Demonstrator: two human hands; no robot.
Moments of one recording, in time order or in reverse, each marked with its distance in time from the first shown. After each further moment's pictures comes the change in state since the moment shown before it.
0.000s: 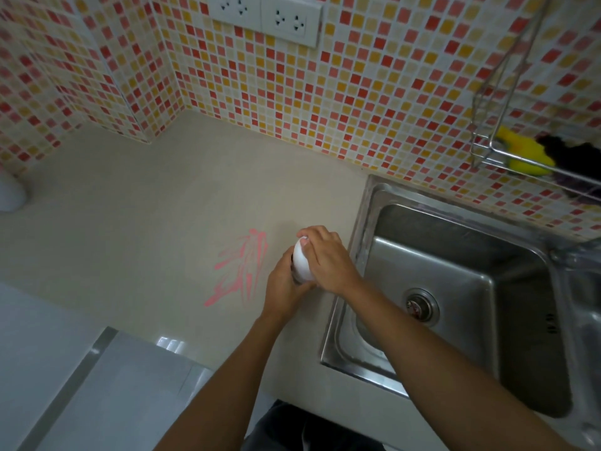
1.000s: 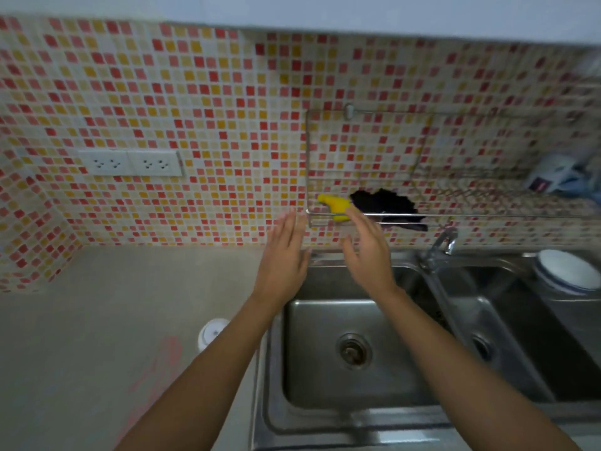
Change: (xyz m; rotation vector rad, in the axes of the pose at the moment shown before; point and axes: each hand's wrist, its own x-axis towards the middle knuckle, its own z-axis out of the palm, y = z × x) left_hand 0.042 0.242 0.093 0.639 -0.043 0.874; right_hand -0.102 0.088 -0.231 -0.025 0.885 0.138
